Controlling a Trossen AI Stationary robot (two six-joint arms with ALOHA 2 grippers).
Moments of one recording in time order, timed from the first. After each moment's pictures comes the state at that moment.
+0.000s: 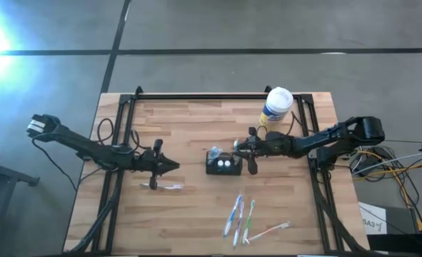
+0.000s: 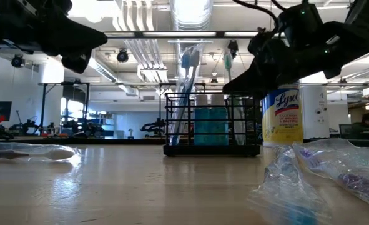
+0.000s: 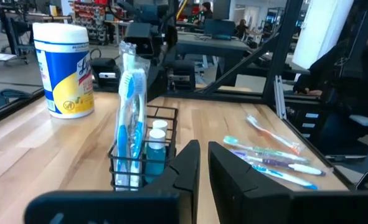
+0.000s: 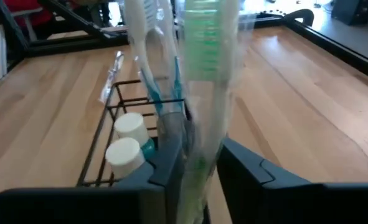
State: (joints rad) left arm -0.30 0.83 0.18 0.64 -0.27 -0.14; right arm -0.08 1.44 0.40 0.74 -0.02 0.12
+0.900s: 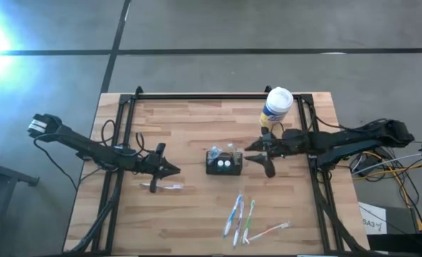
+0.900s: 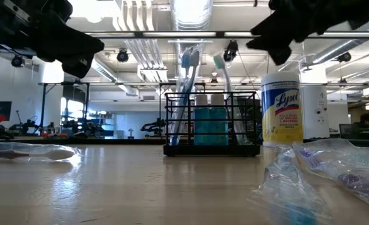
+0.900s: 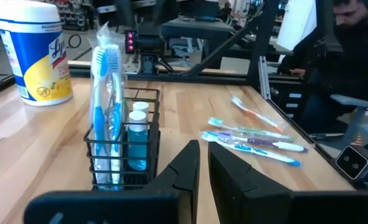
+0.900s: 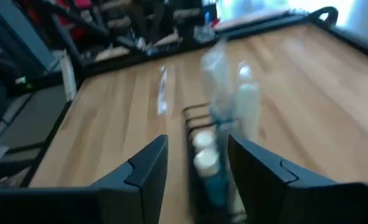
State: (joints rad) left arm -0.30 0.88 0.18 0.63 -0.19 -0.14; right arm 0.08 0.98 0.55 0.08 0.03 0.30
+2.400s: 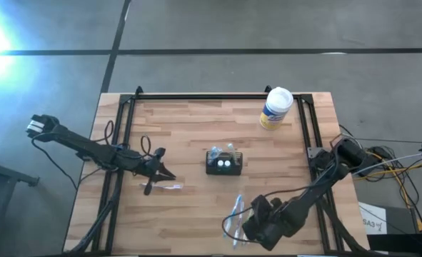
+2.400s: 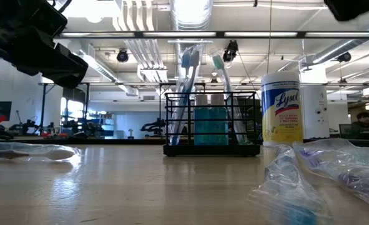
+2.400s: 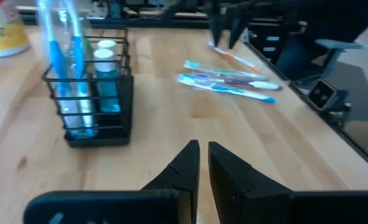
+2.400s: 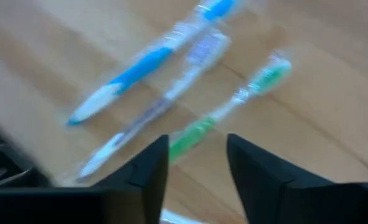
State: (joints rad) left arm -0.30 0.78 0.18 0.32 -0.05 -0.14; right arm 0.76 1.85 1.28 -0.77 0.34 1.78
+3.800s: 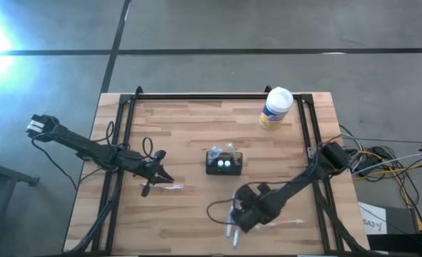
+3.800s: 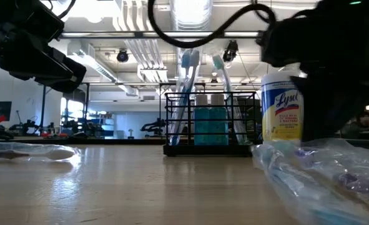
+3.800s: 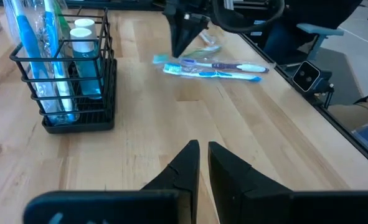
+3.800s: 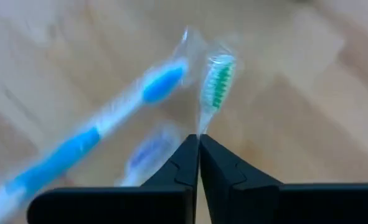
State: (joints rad) left arm -0.30 0.78 0.18 0.28 0.01 -0.14; right arm 0.59 1.97 1.30 -0.79 0.37 1.44
